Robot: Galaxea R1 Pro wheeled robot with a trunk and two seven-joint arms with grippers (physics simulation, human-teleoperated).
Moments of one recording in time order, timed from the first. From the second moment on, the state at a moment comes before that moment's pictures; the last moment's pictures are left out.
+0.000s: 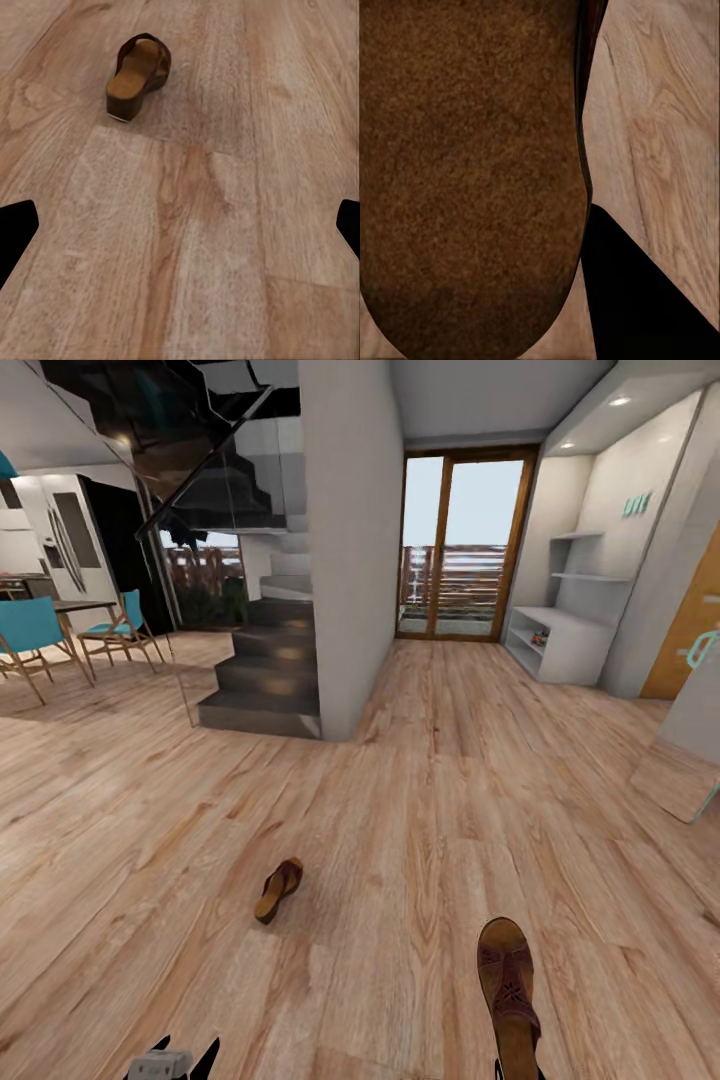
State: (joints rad) left arm -0.04 0.11 0.25 -0.72 0.14 -0.37 -0.49; right arm 0.04 -0.06 0.19 -0.75 -0.08 -0.49 -0.32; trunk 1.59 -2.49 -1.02
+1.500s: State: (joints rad) left arm -0.04 0.11 0.25 -0.72 0.14 -0.37 -0.49; right arm 0.04 -0.06 0.19 -0.75 -0.08 -0.49 -0.32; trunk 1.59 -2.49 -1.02
